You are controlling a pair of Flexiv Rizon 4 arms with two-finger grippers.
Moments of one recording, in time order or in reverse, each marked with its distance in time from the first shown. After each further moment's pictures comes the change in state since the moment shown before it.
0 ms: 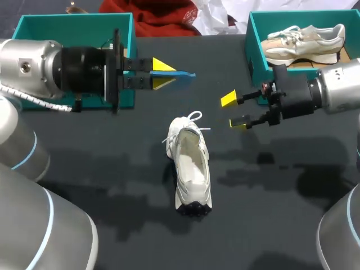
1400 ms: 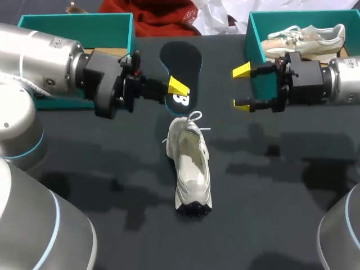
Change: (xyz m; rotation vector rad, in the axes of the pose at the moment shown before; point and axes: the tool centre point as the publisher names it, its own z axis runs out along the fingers) left arm 0.030 0.076 0.008 -0.104 0.221 0.706; right arm 0.033 0.039 -0.025 -0.077 0.189 0.150
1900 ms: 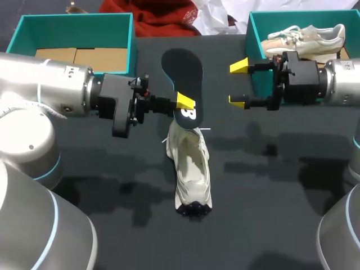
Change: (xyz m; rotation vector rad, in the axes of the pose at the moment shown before) left arm 0.039 0.016 0.016 -0.087 -0.007 0.091; right arm 0.007 0.005 0.008 -0.017 0.046 0.010
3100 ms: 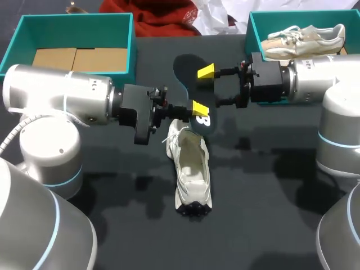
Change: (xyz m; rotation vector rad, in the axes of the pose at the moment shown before) left arm 0.037 0.018 0.036 -0.029 0.021 0.072; right arm -0.016 0.007 0.069 0.068 0.000 -0.045
